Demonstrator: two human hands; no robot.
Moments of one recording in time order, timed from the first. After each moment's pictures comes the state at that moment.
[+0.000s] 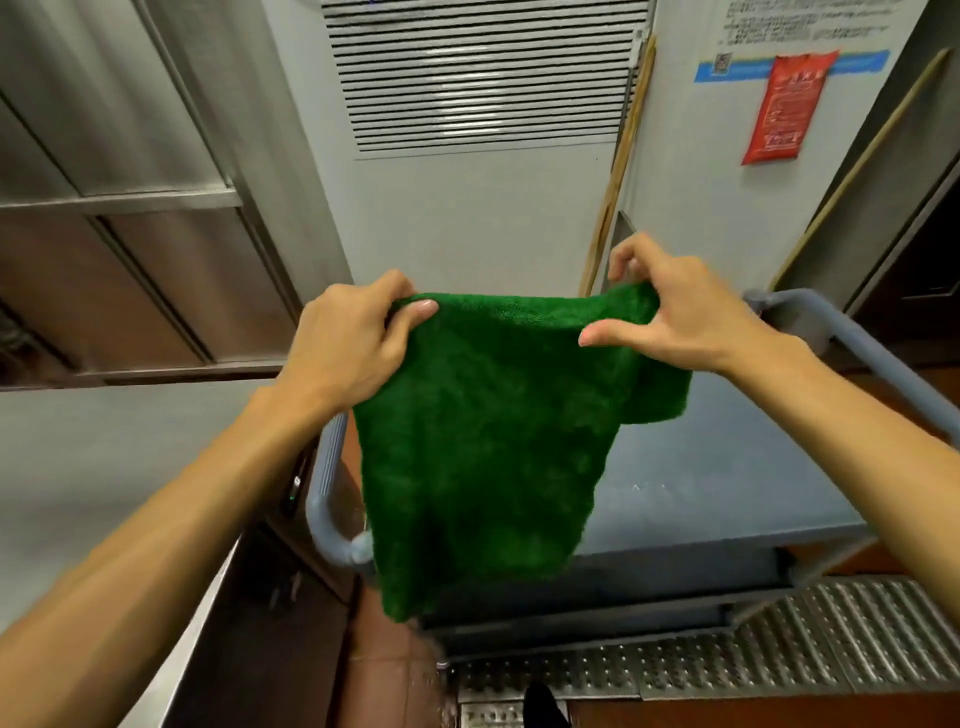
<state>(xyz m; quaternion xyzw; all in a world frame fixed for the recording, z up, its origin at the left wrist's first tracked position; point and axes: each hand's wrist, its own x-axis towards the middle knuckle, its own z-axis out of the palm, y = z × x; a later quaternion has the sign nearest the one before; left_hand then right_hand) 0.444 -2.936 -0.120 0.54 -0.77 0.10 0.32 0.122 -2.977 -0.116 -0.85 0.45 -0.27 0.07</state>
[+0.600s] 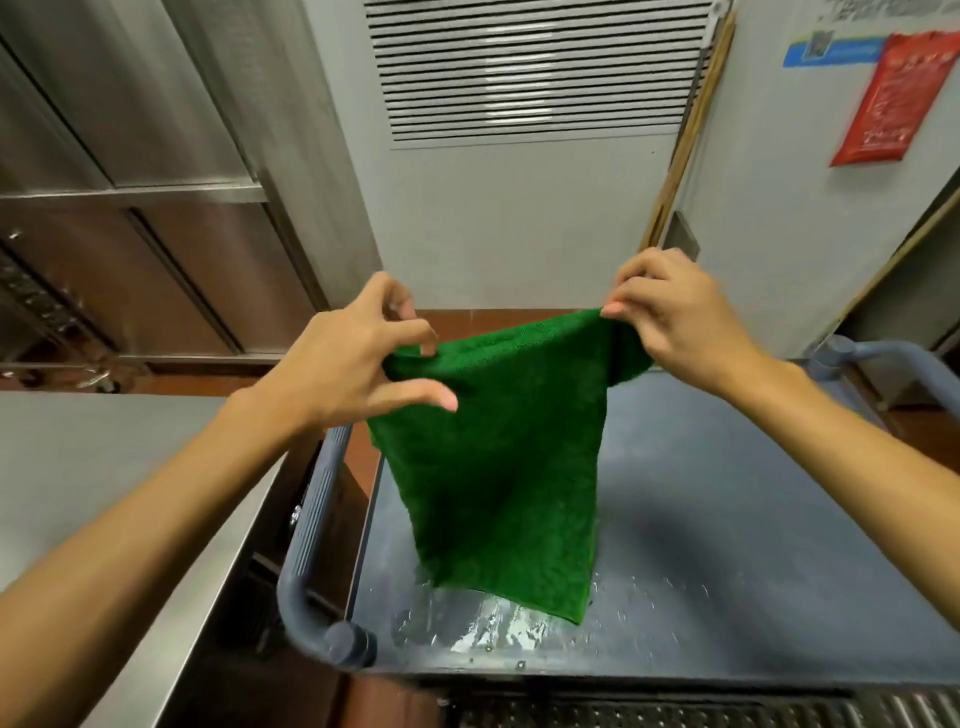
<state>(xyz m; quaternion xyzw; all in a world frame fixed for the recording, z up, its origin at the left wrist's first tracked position) 0.464 -3.054 -0.120 0.50 -0.85 0.08 0.13 0.127 -3.148 -0.153 -0.87 0.36 -0.34 -0.02</state>
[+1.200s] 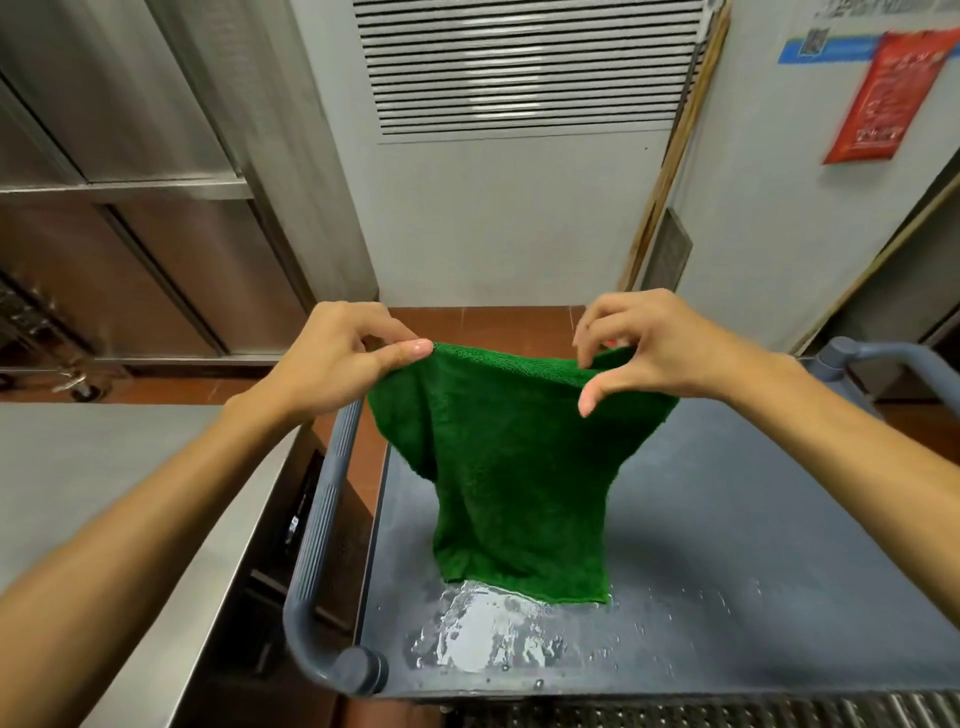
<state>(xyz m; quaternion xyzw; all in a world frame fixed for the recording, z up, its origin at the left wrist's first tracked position) 0.495 -3.089 -0.130 0.54 -0.77 -0.16 0.31 0.162 -3.155 -0.145 -0.91 0.29 -0.23 0.21</state>
